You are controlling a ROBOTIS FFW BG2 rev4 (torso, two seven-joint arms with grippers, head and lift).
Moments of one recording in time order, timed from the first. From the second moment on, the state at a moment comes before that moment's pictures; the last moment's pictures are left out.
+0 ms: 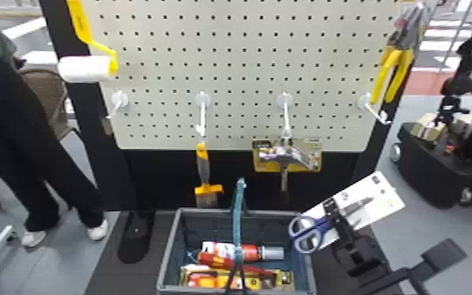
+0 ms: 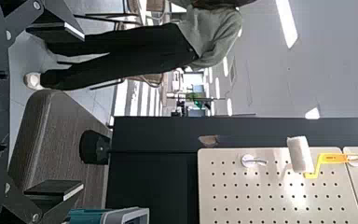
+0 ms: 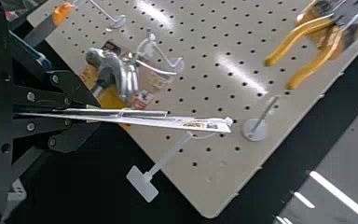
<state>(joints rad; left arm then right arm) 0.75 0.06 -0.14 -1.53 -0.17 -0.85 0.64 0.21 0.00 0.01 -1.72 -0.82 0.03 0.44</state>
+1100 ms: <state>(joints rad) 0.74 0.07 -0.15 -1.52 -0.17 -0.85 0.64 0.02 -0.02 0.17 -1.51 -0.83 0.13 0.60</state>
